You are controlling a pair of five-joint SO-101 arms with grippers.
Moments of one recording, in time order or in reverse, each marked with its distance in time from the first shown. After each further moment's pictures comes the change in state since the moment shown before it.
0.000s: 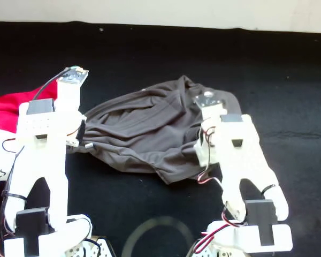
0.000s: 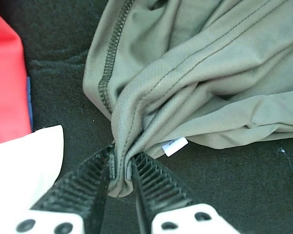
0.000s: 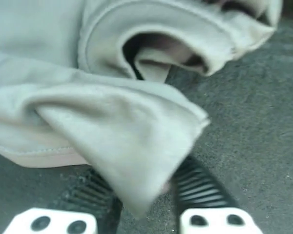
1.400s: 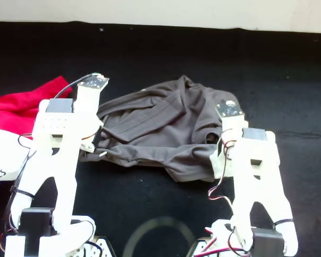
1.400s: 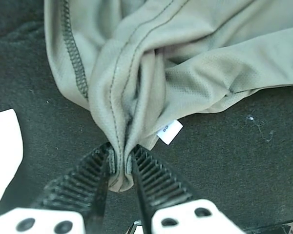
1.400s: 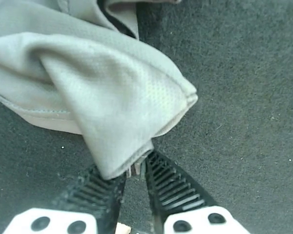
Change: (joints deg) left arm 8.4 0.0 0.1 5.8 5.6; right arm 8.9 -16.2 11.1 4.1 4.0
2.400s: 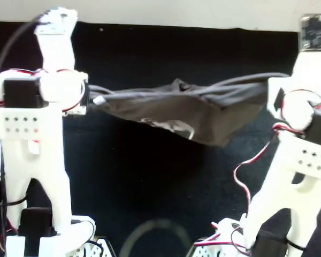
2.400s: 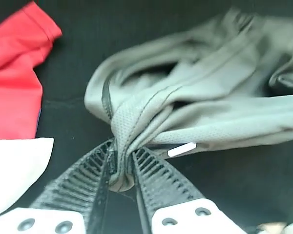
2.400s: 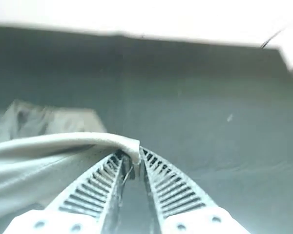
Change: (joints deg) left arm 0.4 0.0 -50.3 23.7 15.8; right arm 12.7 0.3 -64.2 11.6 0.0
